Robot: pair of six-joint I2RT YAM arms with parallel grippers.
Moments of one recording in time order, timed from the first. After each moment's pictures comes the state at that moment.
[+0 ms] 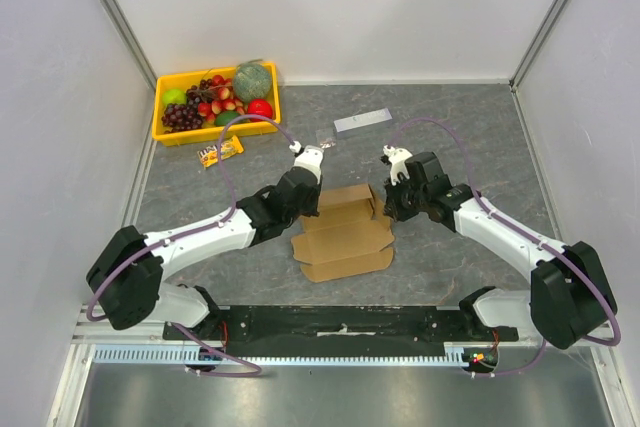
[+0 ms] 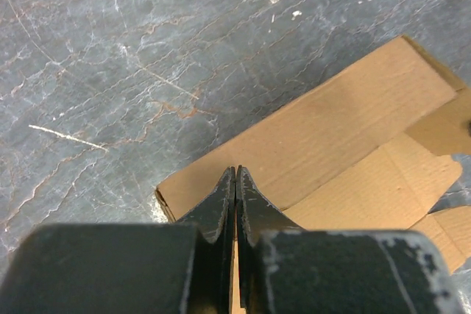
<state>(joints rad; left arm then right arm) -0.86 1.37 0.83 -0.08 -0.36 -0.34 0.49 1.28 0.76 -0.33 -0.21 0.10</state>
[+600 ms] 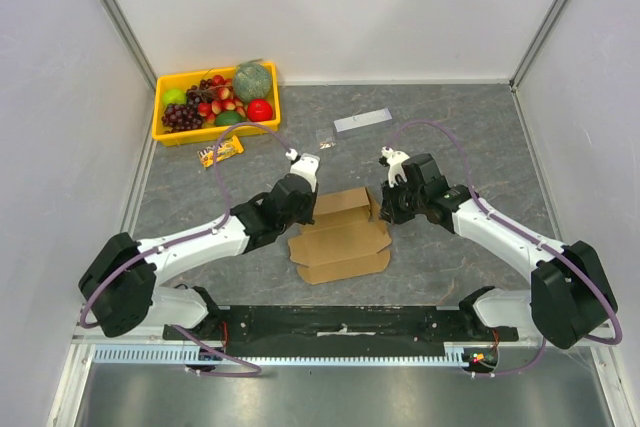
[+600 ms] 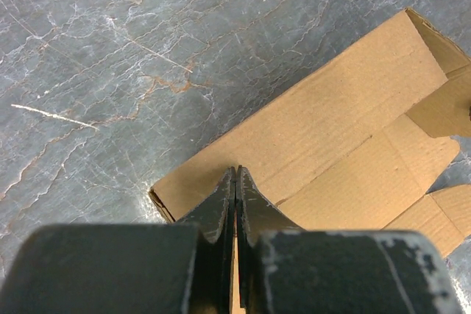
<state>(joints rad) -0.85 1.32 0.75 -0.07 -0.30 -0.34 0.51 1.28 0.76 -0.34 -0.23 0.17</state>
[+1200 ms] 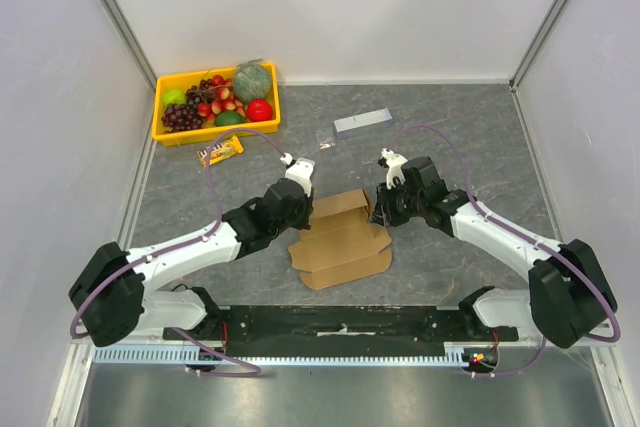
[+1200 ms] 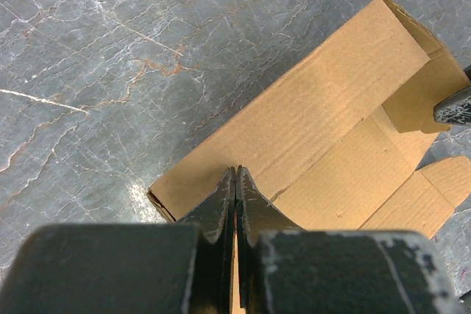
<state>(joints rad) -0.85 1.24 0.70 -0.08 -0.27 -0.36 0.52 1.29 0.72 -0.25 -0.31 0.25</state>
